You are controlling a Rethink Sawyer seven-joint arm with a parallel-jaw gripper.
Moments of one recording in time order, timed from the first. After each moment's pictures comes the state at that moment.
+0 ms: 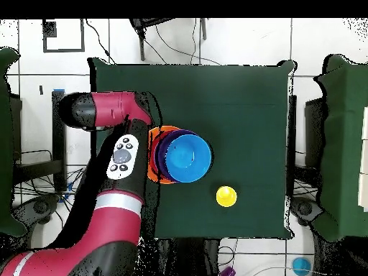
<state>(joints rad) 0.25 -0.28 -0.26 1.07 0.20 0.73 2.35</state>
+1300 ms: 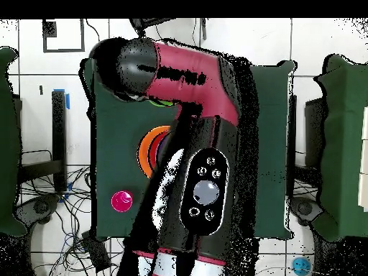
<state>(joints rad) 0.00 -0.60 -0.26 1.07 0.23 1.01 2.34</state>
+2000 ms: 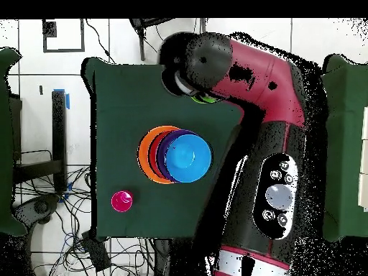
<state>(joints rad) -0.15 -0.62 -0.19 1.07 0.18 1.01 2.33</state>
